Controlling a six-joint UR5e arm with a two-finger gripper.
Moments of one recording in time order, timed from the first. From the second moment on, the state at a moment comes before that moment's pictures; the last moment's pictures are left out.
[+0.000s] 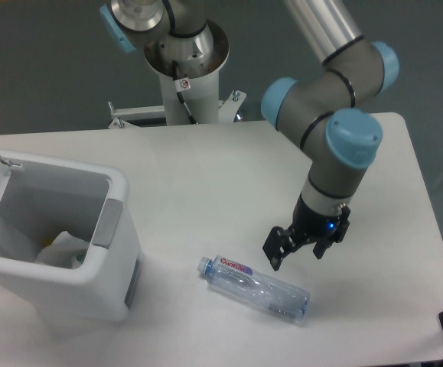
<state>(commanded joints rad) 2.56 -2.13 -1.44 -1.00 1.36 0.04</state>
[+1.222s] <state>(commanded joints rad) 2.47 -2.30 -1.33 -1.00 1.53 -0.19</state>
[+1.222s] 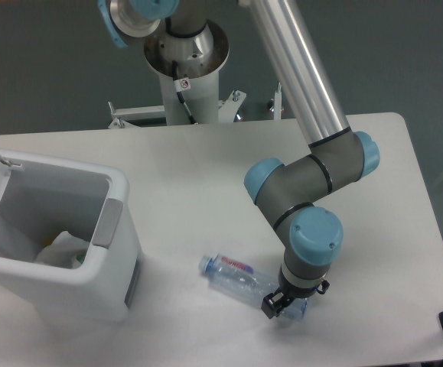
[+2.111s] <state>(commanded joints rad) 2.51 -2.16 -1.29 -1.00 1.38 -0.14</state>
